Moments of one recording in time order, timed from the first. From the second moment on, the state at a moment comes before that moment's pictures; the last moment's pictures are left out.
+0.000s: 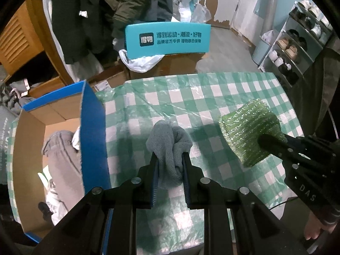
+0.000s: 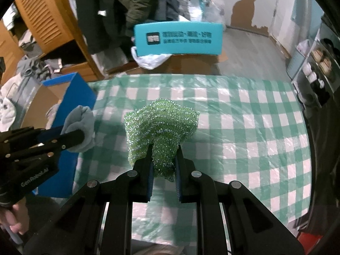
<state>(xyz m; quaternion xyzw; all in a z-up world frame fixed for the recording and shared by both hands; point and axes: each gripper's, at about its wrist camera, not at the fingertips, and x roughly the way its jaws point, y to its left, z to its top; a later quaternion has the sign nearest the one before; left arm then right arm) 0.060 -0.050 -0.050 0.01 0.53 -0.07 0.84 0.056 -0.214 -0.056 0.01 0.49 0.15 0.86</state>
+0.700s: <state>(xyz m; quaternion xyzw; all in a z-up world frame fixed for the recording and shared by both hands) 0.026 0.008 -0.017 0.00 0.49 -0.04 0.87 0.050 -0.144 -0.020 -0.01 0.47 0.21 0.86</state>
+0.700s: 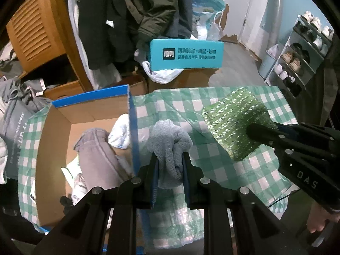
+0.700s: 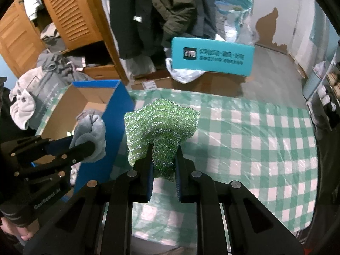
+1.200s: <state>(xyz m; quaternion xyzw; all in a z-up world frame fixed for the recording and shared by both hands) 0.012 0.061 -0.006 -0.03 0.48 0.00 0.88 0.051 -0.081 -0.010 -0.02 0.47 0.26 0.85</state>
